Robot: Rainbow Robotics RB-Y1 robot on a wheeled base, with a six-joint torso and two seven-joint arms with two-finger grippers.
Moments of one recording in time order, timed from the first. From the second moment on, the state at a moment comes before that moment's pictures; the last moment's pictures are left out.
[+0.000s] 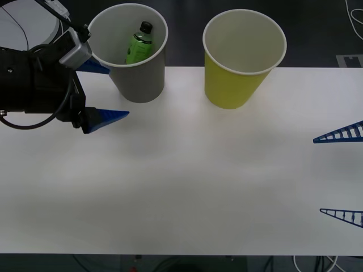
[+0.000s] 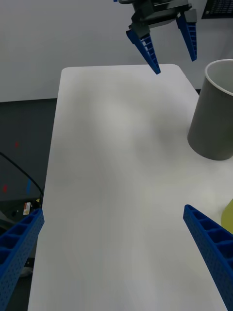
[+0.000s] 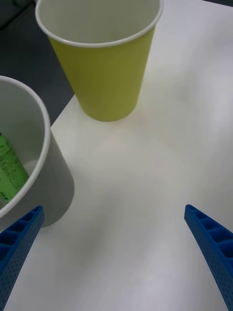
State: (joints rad) right arm 0.56 -1.23 -0.51 -2.18 0.80 -1.13 0.08; left arm -0.38 1.18 -0.15 -2.14 -1.67 -0.96 1.02
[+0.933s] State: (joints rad) right arm 0.56 -1.23 -0.51 -2.18 0.80 -1.13 0.08; left arm -0.08 1.23 0.12 -2.13 -1.34 -1.11 0.51
